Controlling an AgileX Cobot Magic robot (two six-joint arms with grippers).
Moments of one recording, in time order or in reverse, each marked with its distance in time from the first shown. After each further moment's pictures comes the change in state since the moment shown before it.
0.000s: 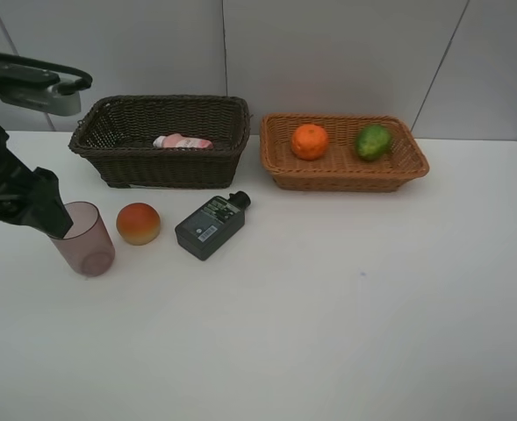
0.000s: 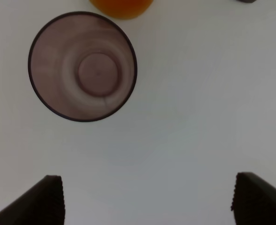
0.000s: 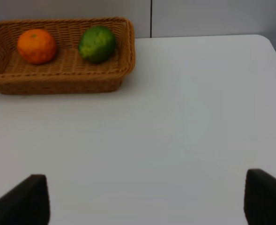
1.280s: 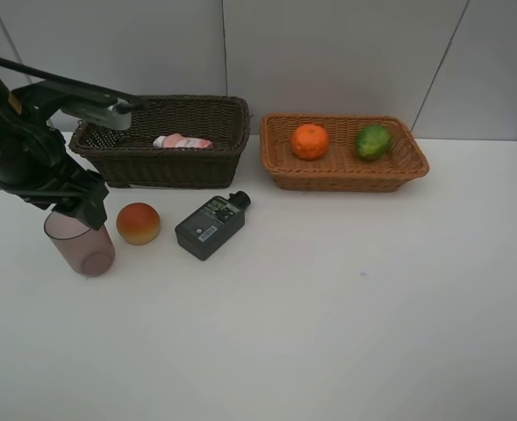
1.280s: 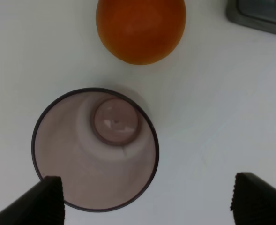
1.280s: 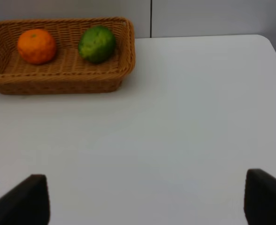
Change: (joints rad) left arm -0.072 0.214 -0.078 0.110 -0.106 -0.096; right arm 0.000 0.000 0.000 0.000 0.000 0.000
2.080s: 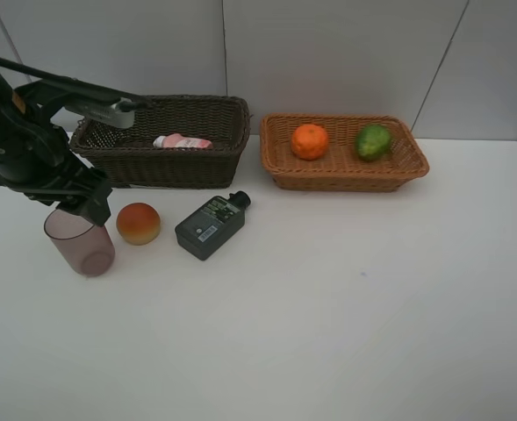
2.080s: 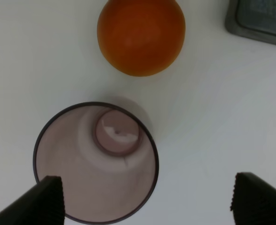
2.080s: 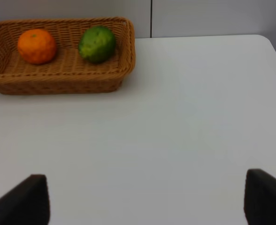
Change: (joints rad) left arm -0.009 0.001 0.000 0.007 -0.027 0.000; right arm 0.000 0.000 0.000 0.000 0.000 0.000
